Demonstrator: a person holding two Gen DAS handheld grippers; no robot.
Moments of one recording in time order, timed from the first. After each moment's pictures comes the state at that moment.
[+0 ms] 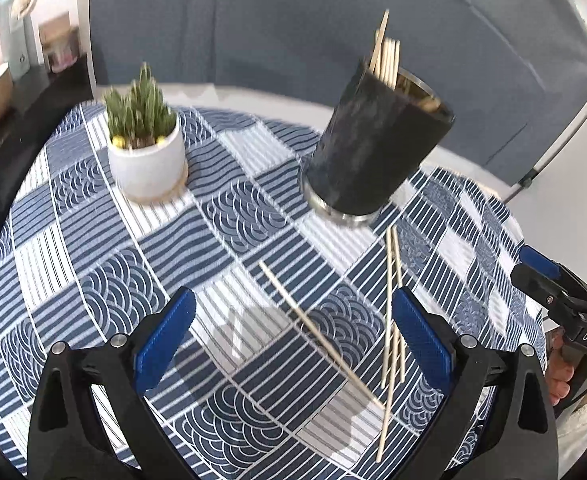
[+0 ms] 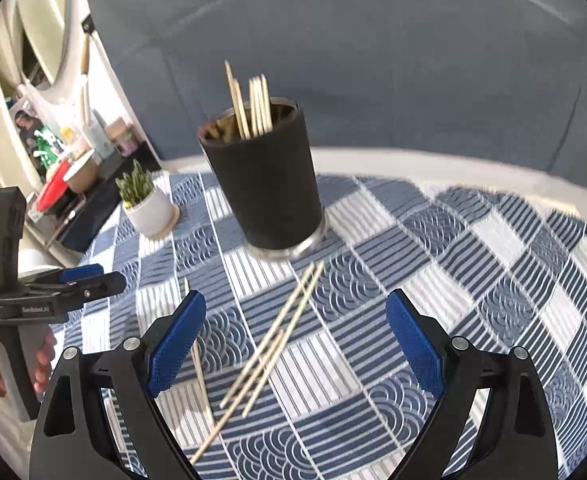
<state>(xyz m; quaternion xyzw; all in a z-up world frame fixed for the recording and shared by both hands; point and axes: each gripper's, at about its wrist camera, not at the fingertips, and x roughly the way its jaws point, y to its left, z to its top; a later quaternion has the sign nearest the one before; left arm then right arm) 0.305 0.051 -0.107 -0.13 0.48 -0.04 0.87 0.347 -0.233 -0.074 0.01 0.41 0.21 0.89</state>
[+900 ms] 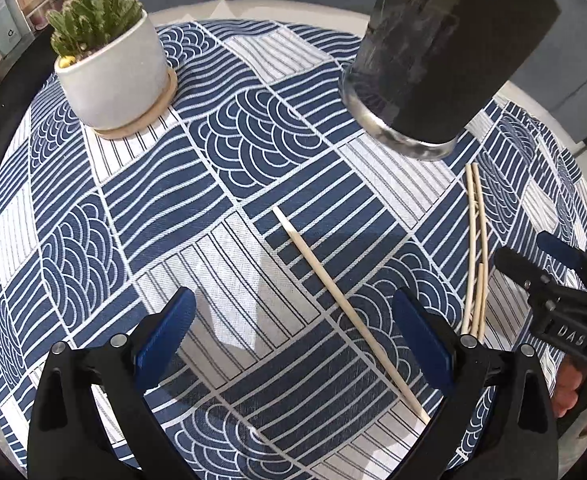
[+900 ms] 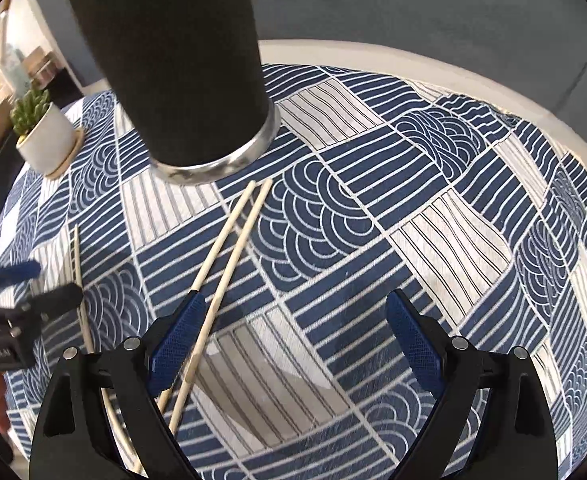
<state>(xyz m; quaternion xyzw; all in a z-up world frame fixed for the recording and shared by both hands) 0.348 0.024 -0.187 -0.08 0.58 0.03 0.81 0.407 -0.206 -0.182 -0.04 0.52 0.12 0.84</state>
